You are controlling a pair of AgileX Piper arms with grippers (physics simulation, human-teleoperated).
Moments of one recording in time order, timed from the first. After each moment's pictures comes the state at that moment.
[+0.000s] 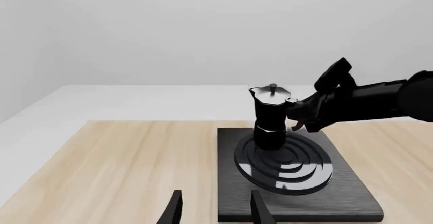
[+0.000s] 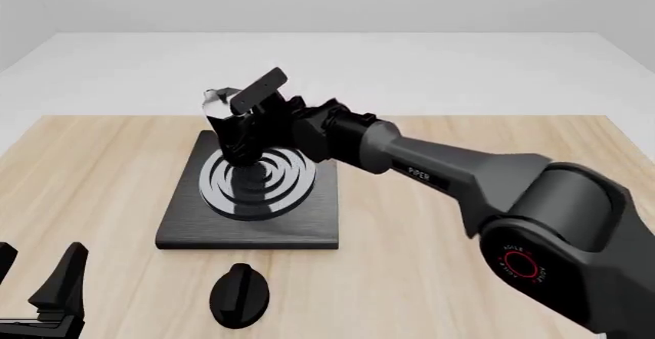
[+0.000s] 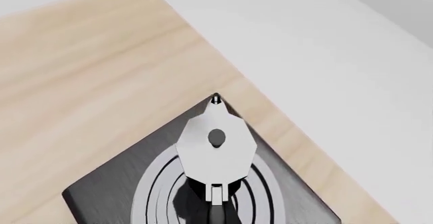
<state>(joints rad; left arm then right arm) 0.00 0.01 0.00 0.00 0.00 0.76 2.18 -1.81 0.19 -0.19</state>
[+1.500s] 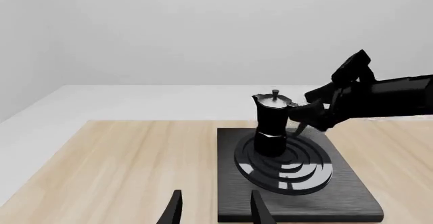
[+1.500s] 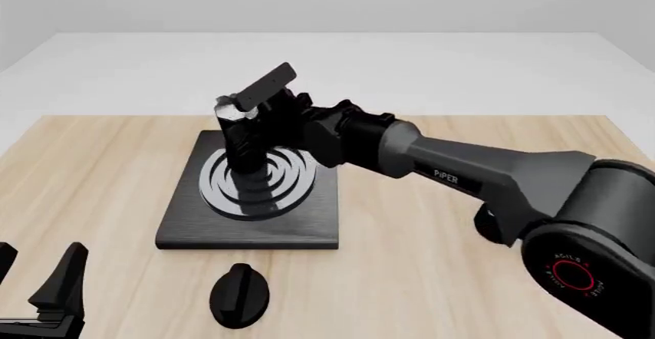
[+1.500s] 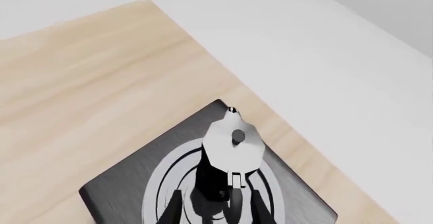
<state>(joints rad) 0.00 0.01 0.00 0.00 0.00 0.77 2.07 -1.67 0.11 -0.17</state>
